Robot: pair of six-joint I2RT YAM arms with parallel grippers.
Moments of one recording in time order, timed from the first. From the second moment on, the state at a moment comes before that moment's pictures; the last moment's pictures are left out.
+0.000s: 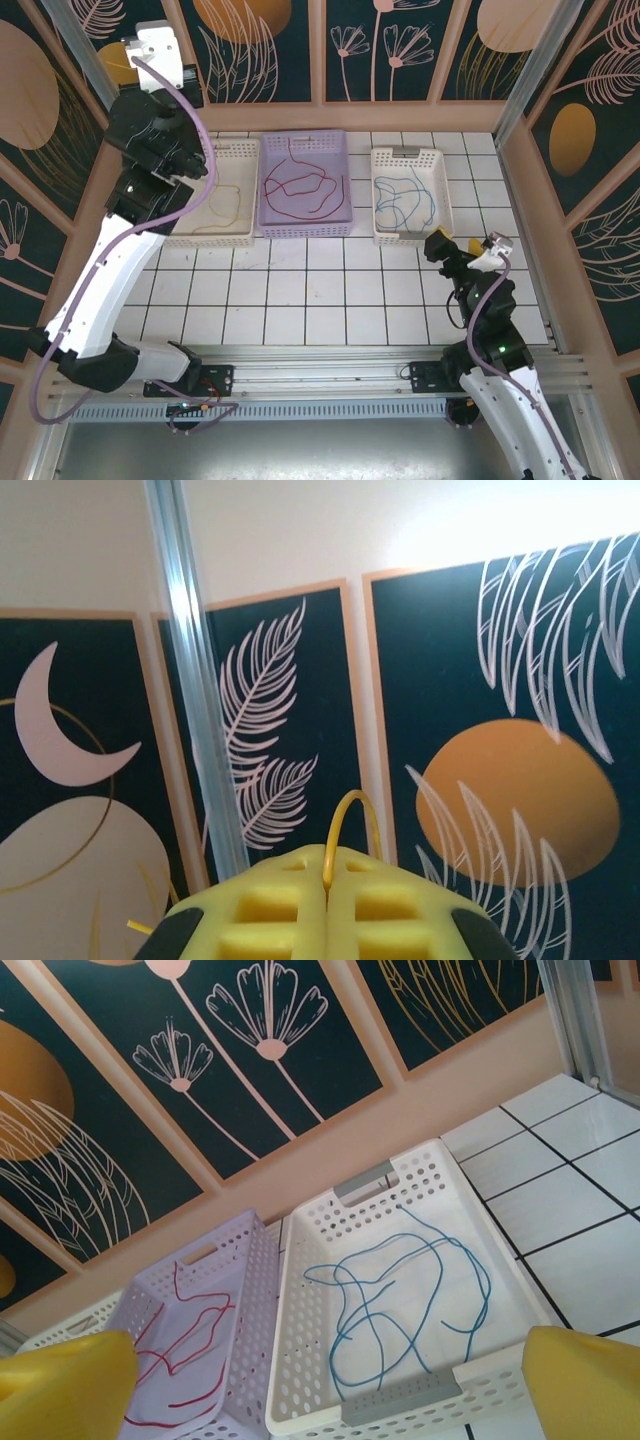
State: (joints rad) left arm -0.53 1.37 1.80 -0.06 -0.85 0.36; right arm 0.35 0.22 0.39 -0.24 0.29 0.55
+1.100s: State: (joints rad) left arm -0.35 1.45 1.26 -0.13 -0.64 -0.16; right arm 0.35 0.20 0.38 -0.24 0.27 0.55
